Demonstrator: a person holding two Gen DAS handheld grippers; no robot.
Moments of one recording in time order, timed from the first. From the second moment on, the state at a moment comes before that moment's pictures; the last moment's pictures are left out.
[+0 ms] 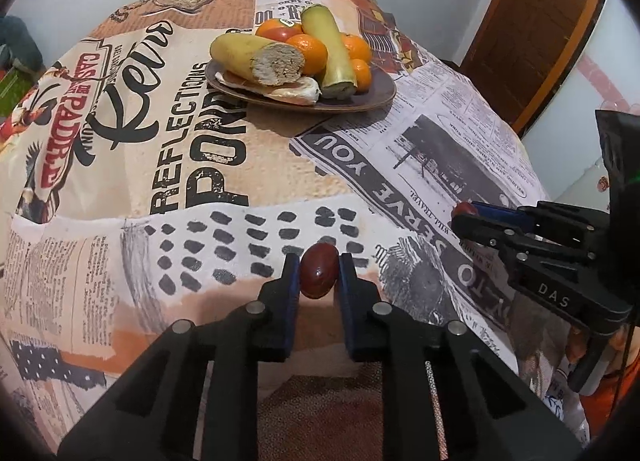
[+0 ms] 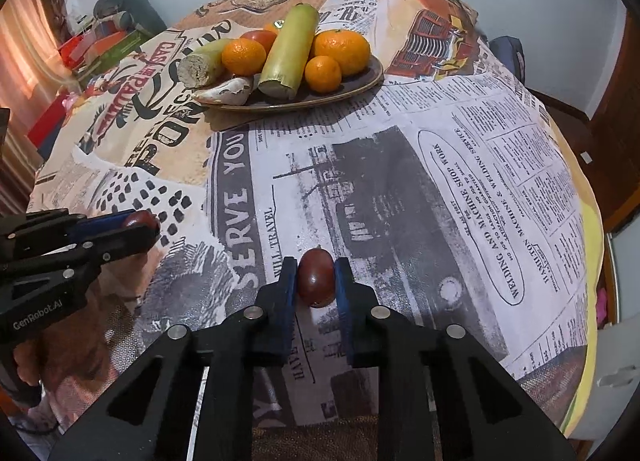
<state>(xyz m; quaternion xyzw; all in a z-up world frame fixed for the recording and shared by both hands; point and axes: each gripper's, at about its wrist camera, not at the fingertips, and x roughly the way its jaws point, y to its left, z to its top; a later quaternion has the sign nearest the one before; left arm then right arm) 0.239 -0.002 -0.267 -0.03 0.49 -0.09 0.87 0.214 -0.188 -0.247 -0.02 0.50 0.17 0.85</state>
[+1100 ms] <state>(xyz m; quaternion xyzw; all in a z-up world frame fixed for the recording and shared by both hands) 0.308 -0.013 -0.194 -0.03 0.40 -0.10 0.91 0.282 -0.182 -0.186 -0.01 0.41 0.19 0.89</state>
